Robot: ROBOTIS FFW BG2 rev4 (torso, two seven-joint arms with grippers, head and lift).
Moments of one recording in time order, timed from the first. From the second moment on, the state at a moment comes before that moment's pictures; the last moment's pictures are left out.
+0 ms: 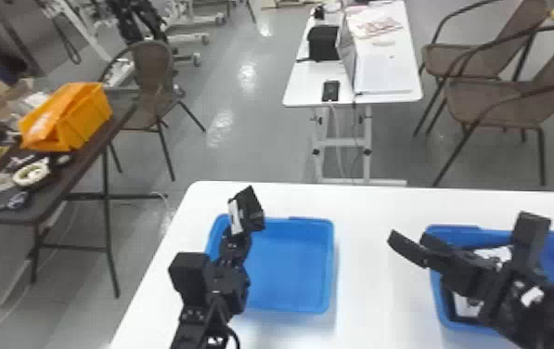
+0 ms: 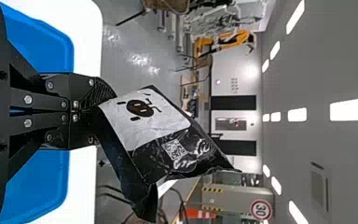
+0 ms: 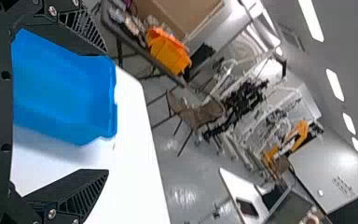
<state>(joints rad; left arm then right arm) 0.42 0.10 -0.04 -1.85 0.08 -0.01 0.09 -0.04 -0.07 0.03 -1.38 -0.46 0.44 0.62</state>
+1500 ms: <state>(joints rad) 0.42 0.00 0.16 -1.87 0.14 0.04 -0.21 0.13 -0.05 -0.09 -1.54 -0.18 0.29 0.40</state>
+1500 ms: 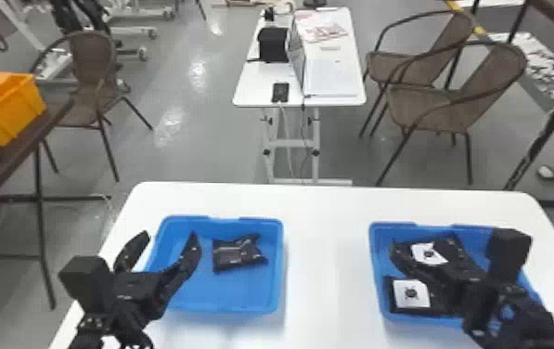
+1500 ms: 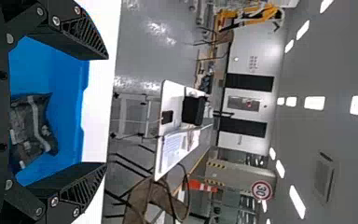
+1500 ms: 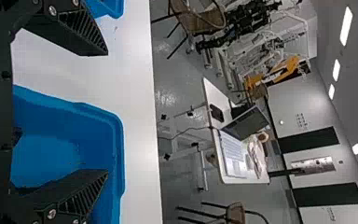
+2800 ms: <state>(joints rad) 0.49 0.00 0.15 -1.91 0.19 -0.01 -0.12 -0.07 -0.08 -0.31 -1.10 -0.18 0.19 0.38</state>
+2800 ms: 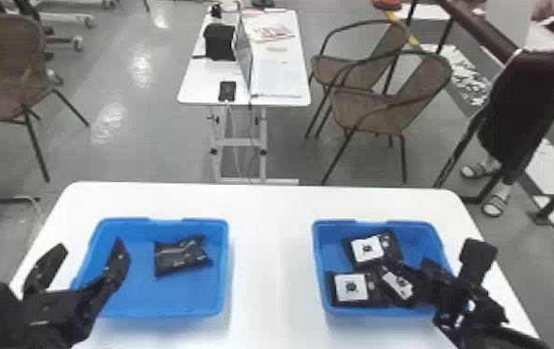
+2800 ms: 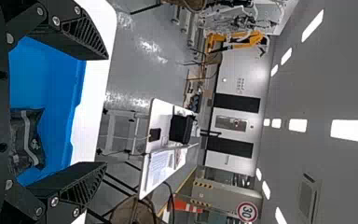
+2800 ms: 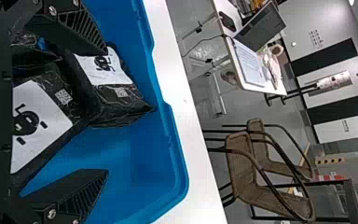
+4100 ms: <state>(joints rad) 0.49 0.00 0.14 -1.90 0.19 -0.03 -0.12 -0.21 -0.11 -0.24 -0.90 -0.29 0.23 0.35</state>
